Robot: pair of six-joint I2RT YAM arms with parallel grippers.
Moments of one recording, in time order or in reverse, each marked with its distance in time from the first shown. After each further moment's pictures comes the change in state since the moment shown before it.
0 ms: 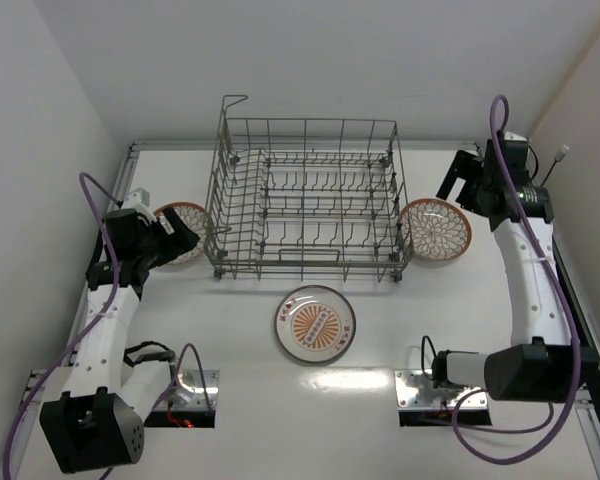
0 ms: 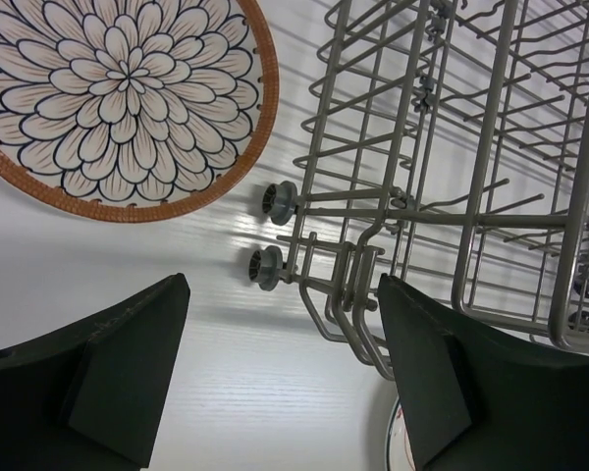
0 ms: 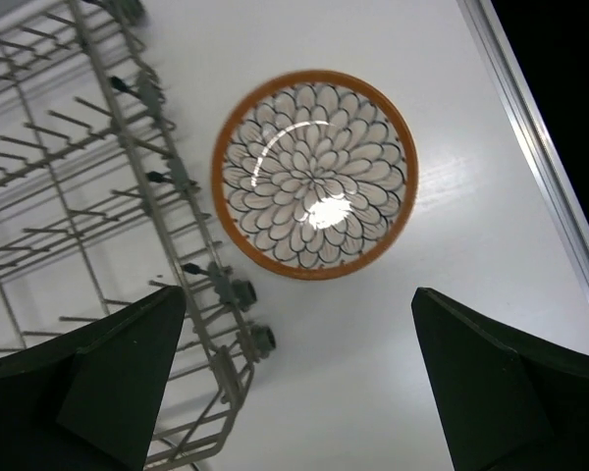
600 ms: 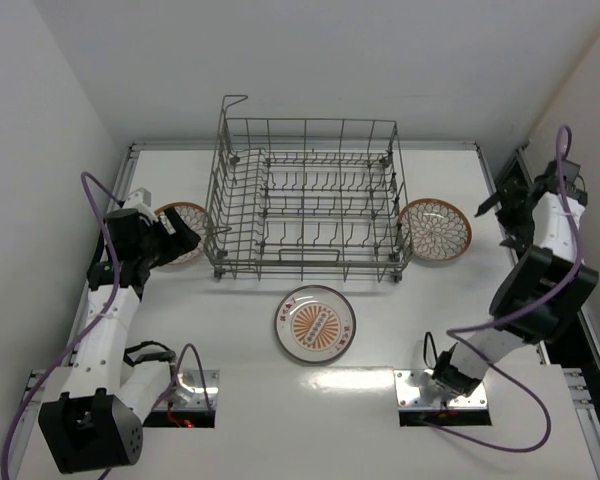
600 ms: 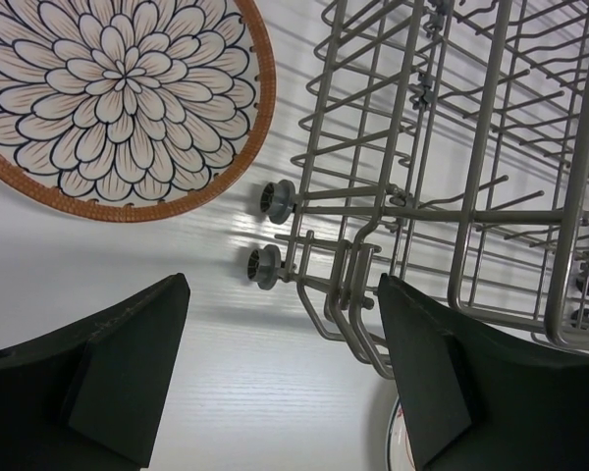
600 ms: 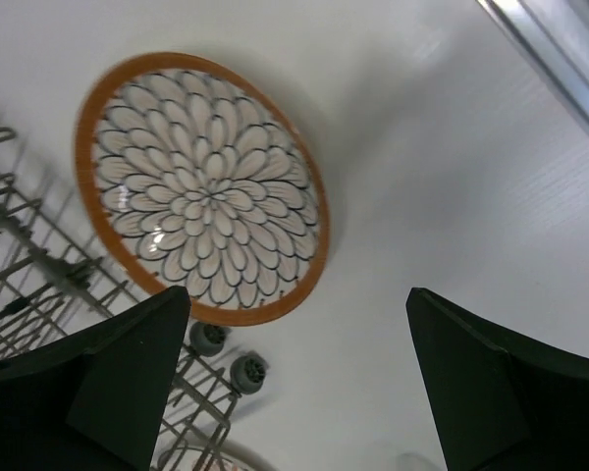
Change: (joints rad) left arm -0.017 -0.002 0.000 0.000 -0.011 0.000; right arm -0.437 0.351 0.008 0.027 -0.322 0.081
